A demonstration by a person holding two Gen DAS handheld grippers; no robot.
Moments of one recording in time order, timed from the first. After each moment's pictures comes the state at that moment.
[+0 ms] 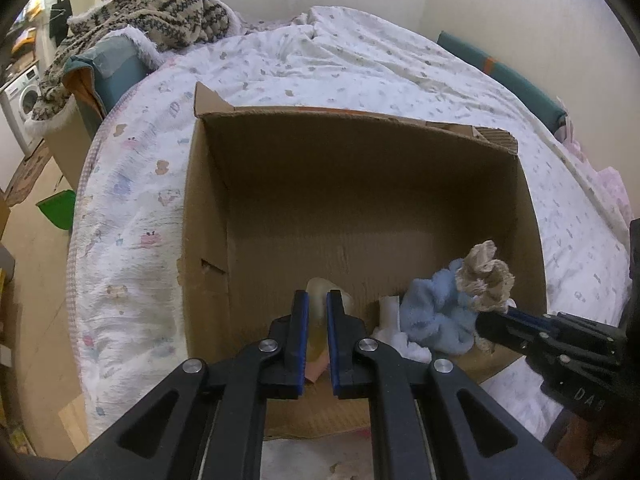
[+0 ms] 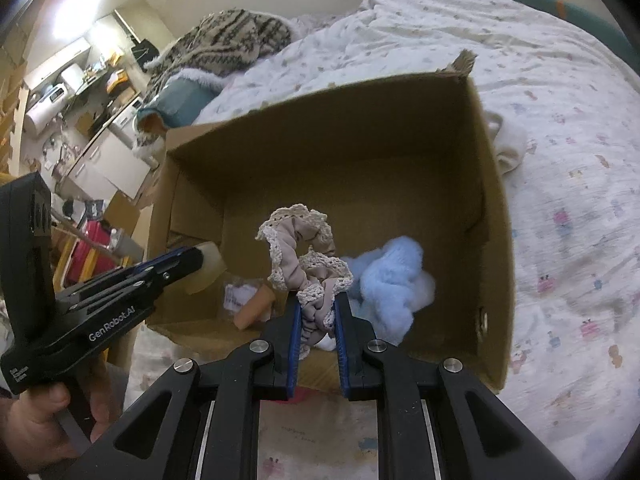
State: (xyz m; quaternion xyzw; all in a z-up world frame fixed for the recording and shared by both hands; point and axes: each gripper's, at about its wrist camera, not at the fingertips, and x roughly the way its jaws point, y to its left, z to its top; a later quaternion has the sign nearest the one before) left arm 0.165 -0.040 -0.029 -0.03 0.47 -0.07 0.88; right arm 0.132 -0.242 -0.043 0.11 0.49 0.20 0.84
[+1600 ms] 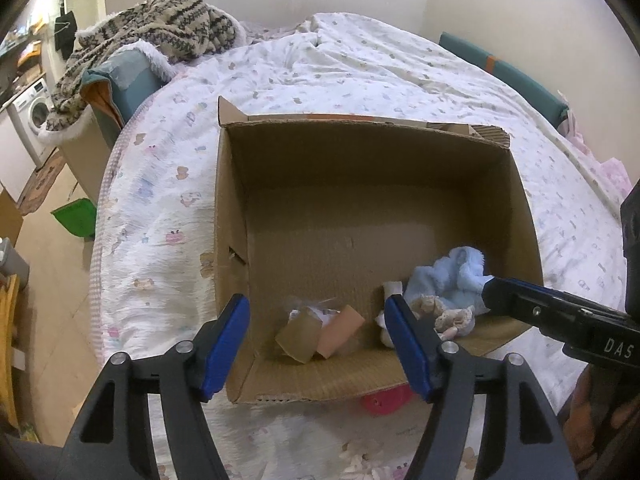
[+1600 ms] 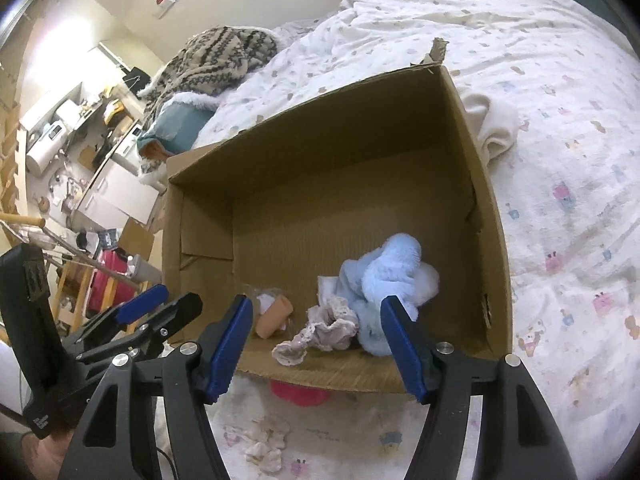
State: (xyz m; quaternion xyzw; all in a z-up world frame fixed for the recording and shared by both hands) left arm 0.140 -0.034 -0.013 -0.01 0.46 -0.05 0.89; right arm 0.130 -0.262 -0.039 0.18 0.48 0.19 0.84
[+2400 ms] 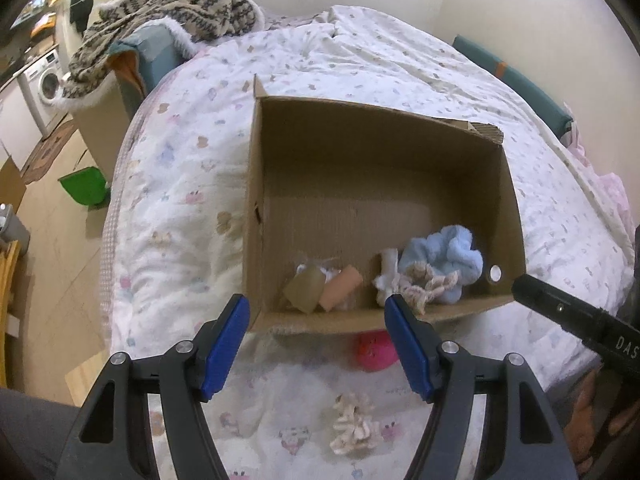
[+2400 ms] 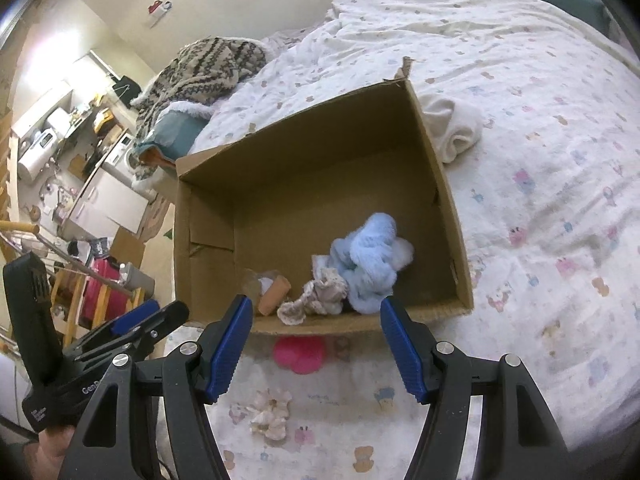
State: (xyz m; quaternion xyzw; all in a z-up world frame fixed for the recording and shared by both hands) left arm 0.099 -0.018 -0.004 -0.05 0.48 -0.03 0.88; right arm 0.090 -0.272 -0.019 0.18 0.48 0.15 0.85
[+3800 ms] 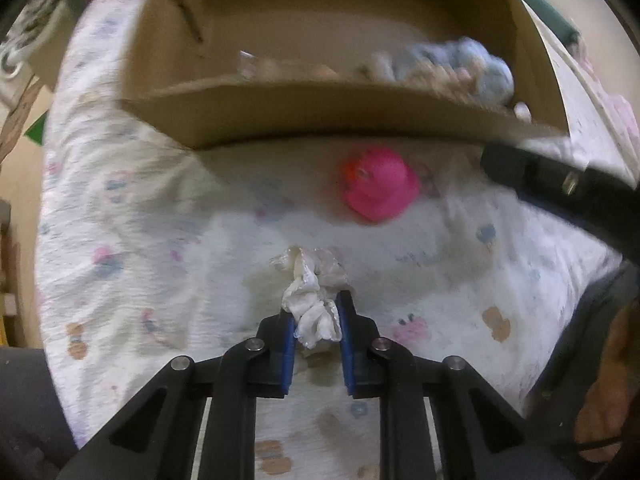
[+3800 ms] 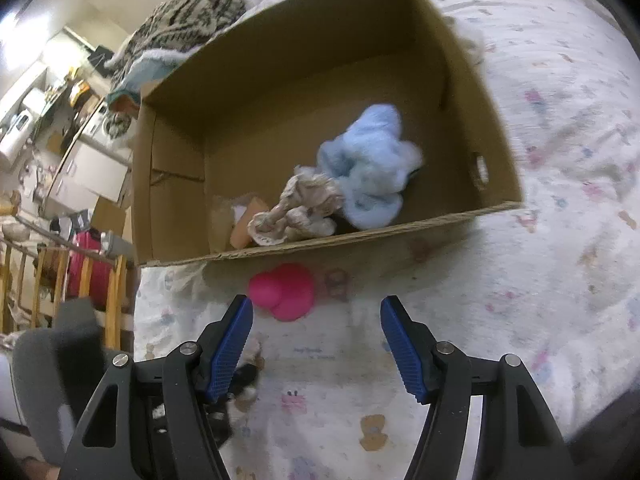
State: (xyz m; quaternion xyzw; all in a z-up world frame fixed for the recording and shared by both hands) left arm 0.067 -0.055 -0.110 -0.02 0.62 -0.06 0.78; right arm 0.086 -0.235 -0.080 0.16 0.56 0.15 0.80
